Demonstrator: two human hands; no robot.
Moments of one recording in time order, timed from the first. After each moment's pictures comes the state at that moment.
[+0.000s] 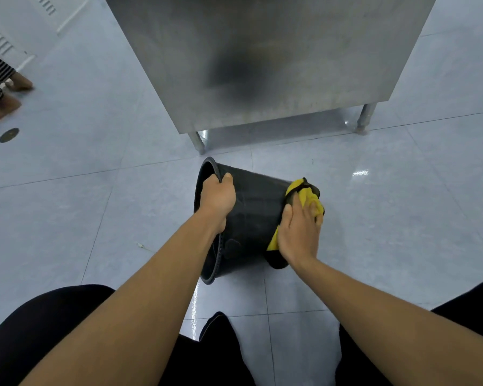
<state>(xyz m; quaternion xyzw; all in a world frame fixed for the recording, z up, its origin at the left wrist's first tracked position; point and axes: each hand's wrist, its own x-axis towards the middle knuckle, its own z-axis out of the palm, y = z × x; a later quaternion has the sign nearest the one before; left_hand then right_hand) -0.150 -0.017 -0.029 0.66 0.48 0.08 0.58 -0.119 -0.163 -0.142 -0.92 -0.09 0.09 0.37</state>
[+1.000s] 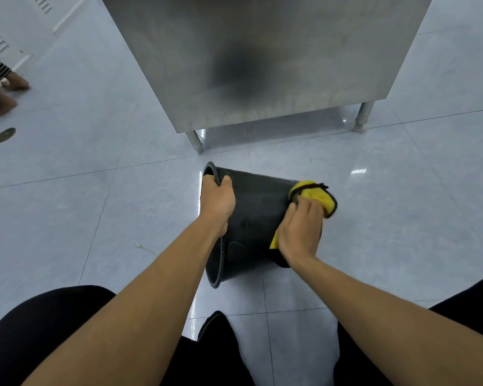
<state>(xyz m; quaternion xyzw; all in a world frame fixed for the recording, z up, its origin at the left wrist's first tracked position) -0.154 -0.020 -0.041 0.66 0.48 0.12 0.57 -0.120 -0.162 -0.134 -0.91 -0.06 -0.02 0.41</state>
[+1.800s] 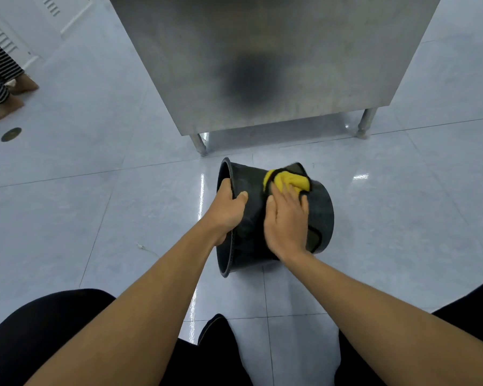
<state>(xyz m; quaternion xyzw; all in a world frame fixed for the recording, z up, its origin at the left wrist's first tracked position) -0.164 -0.017 -0.050 0.74 0.34 0.03 0.58 -0.123 -0.139 -0.109 -0.89 -0.20 0.01 0.41</state>
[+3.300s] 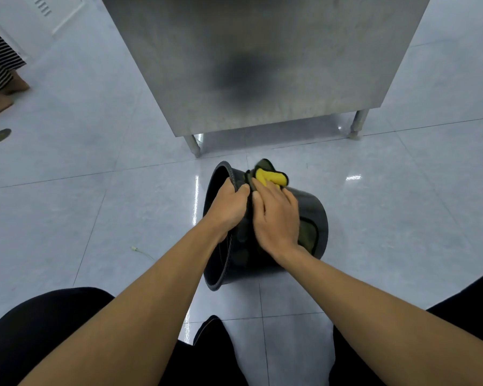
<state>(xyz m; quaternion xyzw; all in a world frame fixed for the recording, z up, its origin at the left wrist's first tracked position) -0.156 -0.031 -0.039 0.75 0.32 0.05 0.58 -0.122 -0.137 -0.095 -0.88 -0.25 -0.01 0.41</state>
